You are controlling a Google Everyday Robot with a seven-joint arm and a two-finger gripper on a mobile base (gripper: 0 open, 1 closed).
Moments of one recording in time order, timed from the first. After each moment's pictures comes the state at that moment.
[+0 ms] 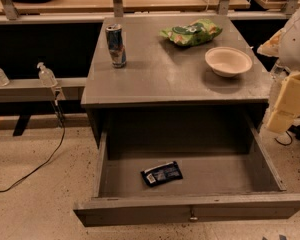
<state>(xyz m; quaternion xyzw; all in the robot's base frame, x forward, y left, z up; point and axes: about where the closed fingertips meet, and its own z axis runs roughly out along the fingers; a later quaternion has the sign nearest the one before) 0.438 -0.216 0.979 -0.60 0.78 -0.04 0.16</state>
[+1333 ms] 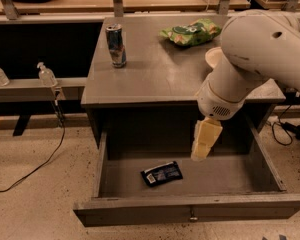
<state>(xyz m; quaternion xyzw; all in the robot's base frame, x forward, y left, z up) 0.497 -0.133 0.818 -0.63 0.76 0.02 0.14</state>
